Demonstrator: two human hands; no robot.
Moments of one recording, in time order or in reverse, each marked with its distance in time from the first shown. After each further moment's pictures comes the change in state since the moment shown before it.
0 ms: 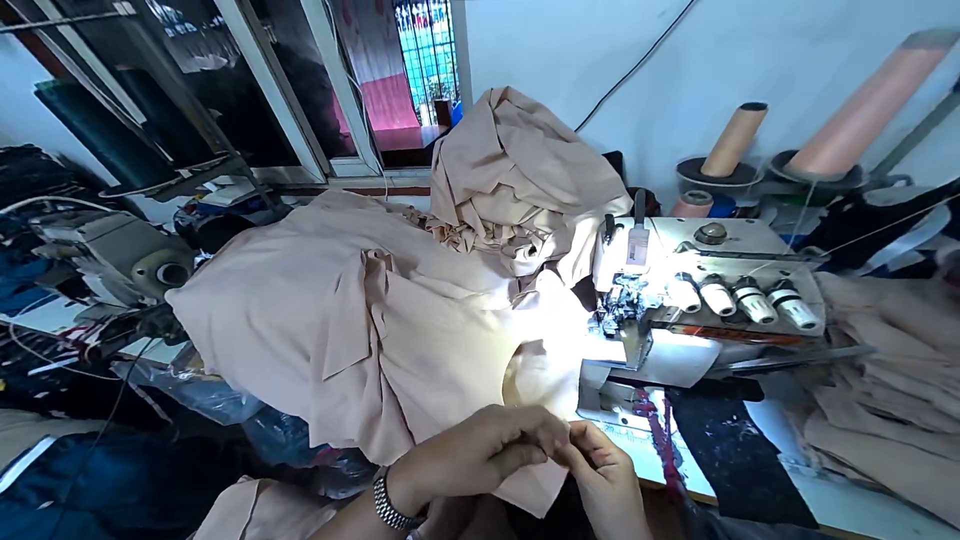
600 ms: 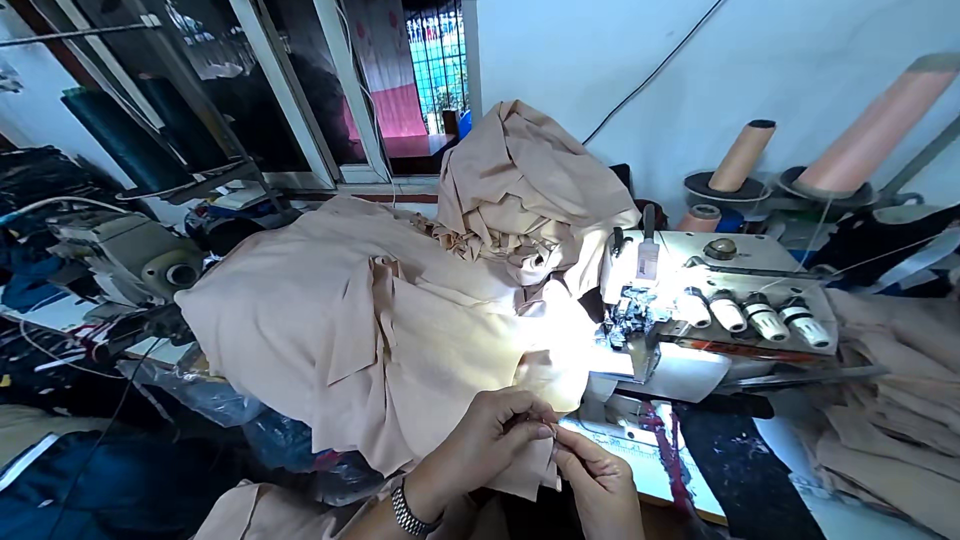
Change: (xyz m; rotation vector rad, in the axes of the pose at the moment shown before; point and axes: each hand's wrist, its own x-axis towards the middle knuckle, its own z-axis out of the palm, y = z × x) left_hand 0.006 -0.018 0.010 -0.020 0.397 -0.050; right_hand 0.002 -0.015 0.014 0.081 -0.022 -0.002
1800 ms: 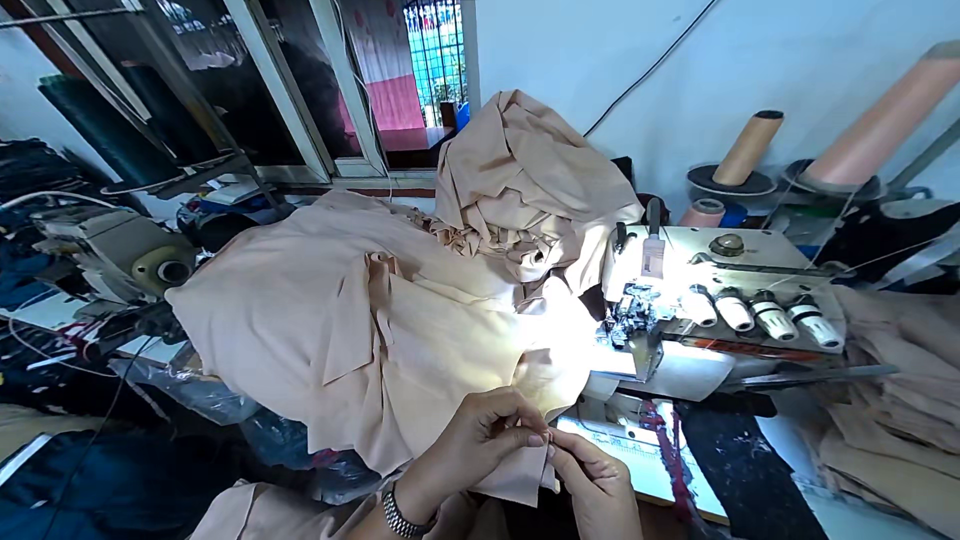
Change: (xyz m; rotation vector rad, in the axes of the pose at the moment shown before) left_hand -0.008 -0.014 -0.005 -0.086 0.033 0.090; right_hand 0.000 0.000 0.003 0.052 -0.024 0.014
